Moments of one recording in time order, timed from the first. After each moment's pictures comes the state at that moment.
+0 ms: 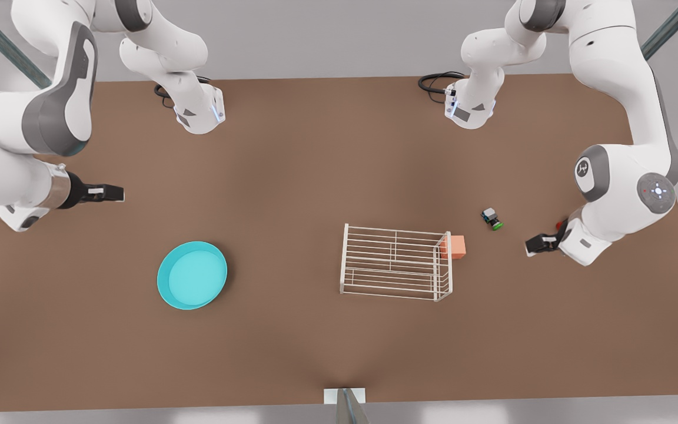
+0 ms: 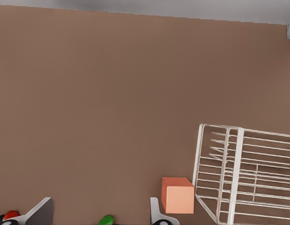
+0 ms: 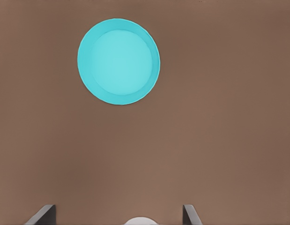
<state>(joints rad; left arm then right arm) 0.11 0.30 -0.12 -1.60 -0.04 1.94 -0.03 0.06 0.23 -0.08 -1.31 0.03 1.26 -0.05</state>
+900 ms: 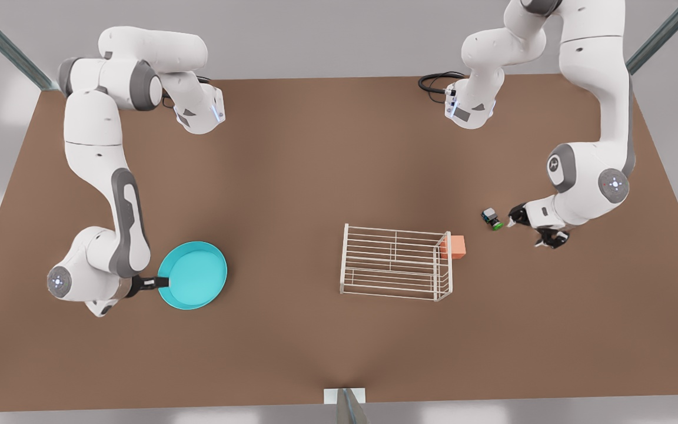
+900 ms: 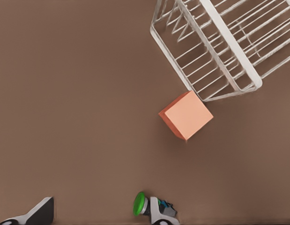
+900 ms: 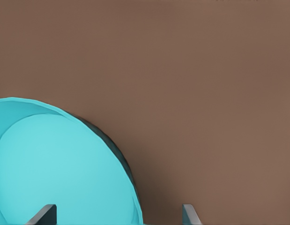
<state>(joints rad) 0.16 0.16 -0.12 -2.08 -0.09 2.22 0.82 0.03 0.77 -0.17 -1.50 0.32 2.05 -0.38</state>
